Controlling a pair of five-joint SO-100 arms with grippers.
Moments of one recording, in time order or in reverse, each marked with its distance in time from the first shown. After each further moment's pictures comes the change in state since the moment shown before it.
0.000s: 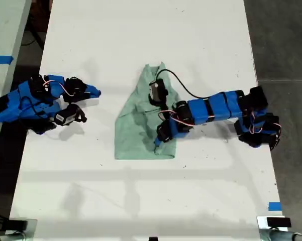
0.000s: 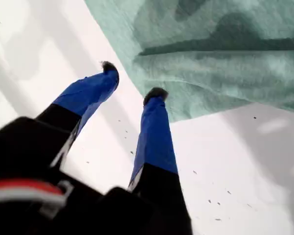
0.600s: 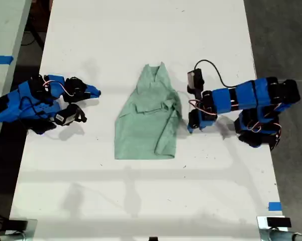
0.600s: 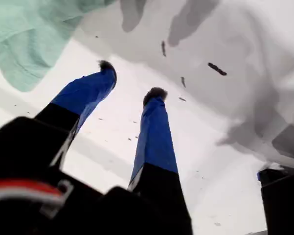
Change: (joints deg) arm 0 0.0 0.0 0.0 0.0 0.0; arm 1 9.7 35.2 58.8 -7.1 10.2
